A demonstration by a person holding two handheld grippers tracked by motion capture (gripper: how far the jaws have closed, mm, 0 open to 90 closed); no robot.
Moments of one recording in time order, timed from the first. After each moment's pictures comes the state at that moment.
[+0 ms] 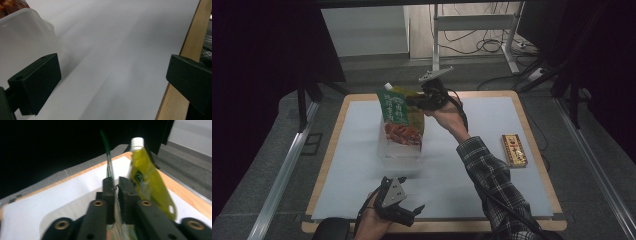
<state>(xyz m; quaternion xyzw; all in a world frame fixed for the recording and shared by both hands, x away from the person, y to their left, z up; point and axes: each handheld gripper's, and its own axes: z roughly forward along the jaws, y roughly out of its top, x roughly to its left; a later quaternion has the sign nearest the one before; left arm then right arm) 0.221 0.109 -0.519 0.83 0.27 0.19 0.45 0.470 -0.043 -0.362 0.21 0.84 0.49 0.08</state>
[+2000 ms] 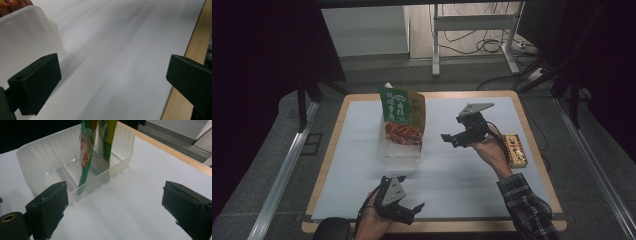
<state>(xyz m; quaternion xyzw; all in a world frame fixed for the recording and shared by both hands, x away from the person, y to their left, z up) 0.224 0.110 -0.521 0.83 0.28 0.19 0.45 0.419 -0.156 -0.423 0.26 0.85 0.44 0.13</state>
